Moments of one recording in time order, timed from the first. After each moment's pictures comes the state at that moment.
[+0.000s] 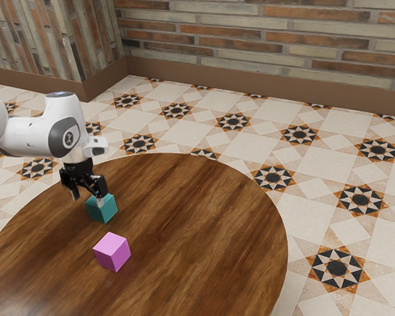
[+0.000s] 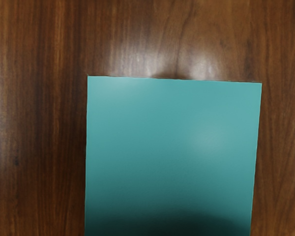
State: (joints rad) arm 0.16 0.26 0.12 -2.06 -0.03 2.22 0.26
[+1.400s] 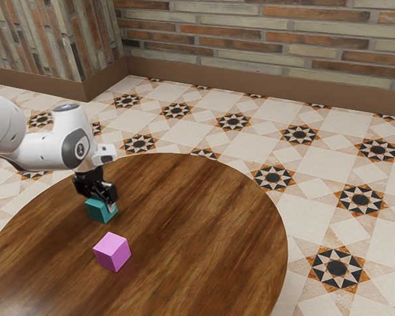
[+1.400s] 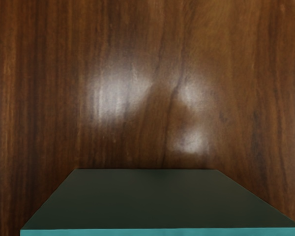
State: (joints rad) arm 0.16 0.39 0.12 -2.02 -0.14 2.35 0.35
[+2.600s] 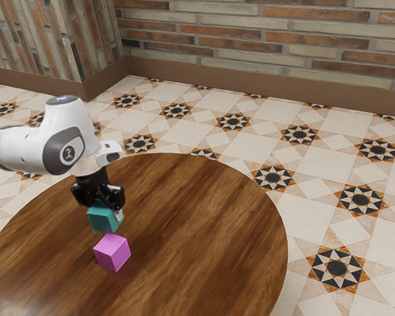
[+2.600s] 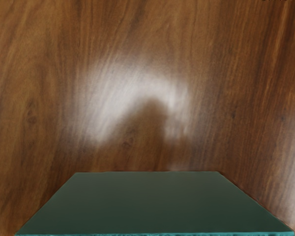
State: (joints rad) arm 0.12 -0.06 -0.03 -2.37 -0.09 2.30 -0.06
